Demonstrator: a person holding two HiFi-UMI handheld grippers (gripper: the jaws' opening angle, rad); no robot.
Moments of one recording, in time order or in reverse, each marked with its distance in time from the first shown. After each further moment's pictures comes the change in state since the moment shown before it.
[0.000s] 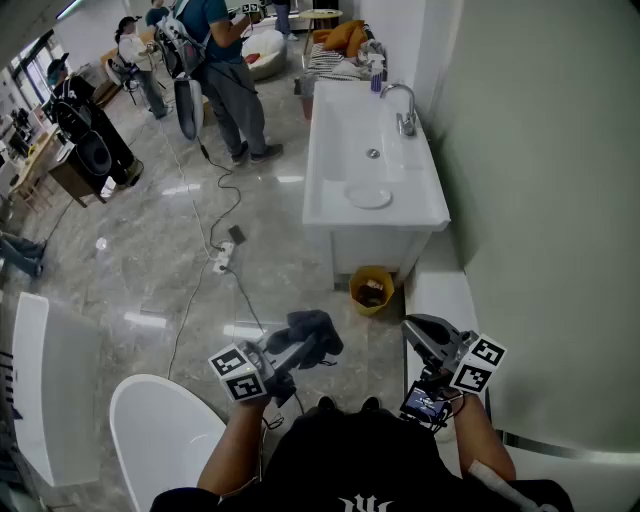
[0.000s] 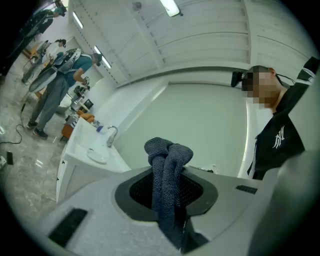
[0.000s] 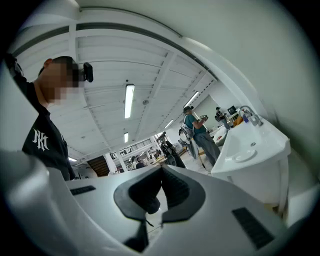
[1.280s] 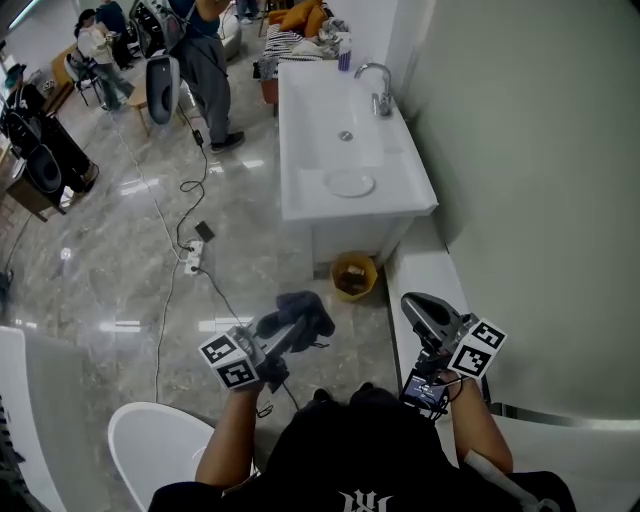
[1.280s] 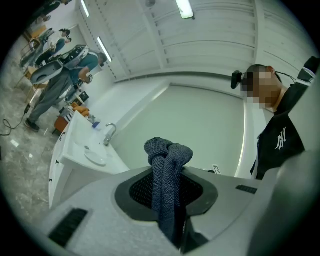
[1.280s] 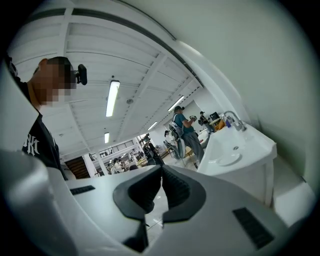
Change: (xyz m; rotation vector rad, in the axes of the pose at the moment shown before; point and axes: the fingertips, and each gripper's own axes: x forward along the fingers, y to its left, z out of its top) left arm -0.001 0.087 0.035 -0.050 0.002 -0.102; right arm 0.058 -0.039 0.010 -0.001 -0.033 -0.216
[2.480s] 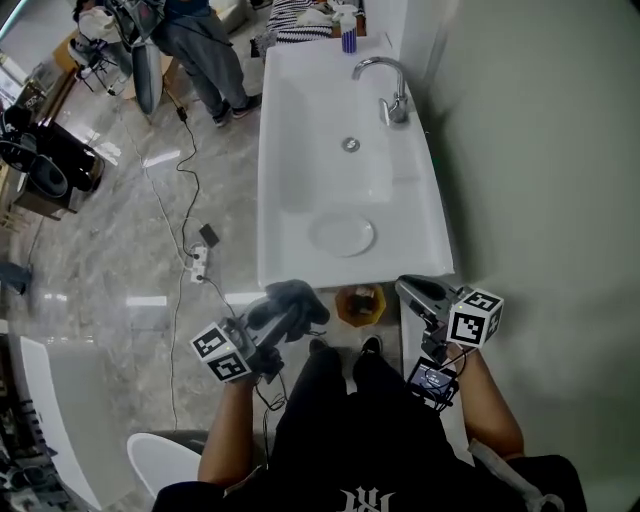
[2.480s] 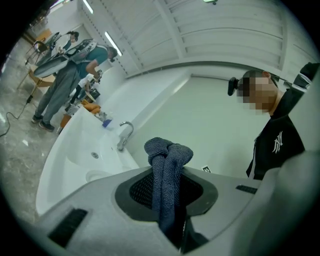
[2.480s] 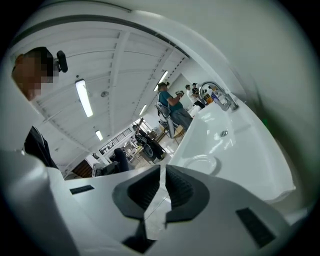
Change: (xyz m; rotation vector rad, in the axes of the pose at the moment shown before) left arm 0.230 0.242 0.082 -0.041 0.055 0.136; right arm 0.156 -0.344 0.077 0.206 0.277 0.005
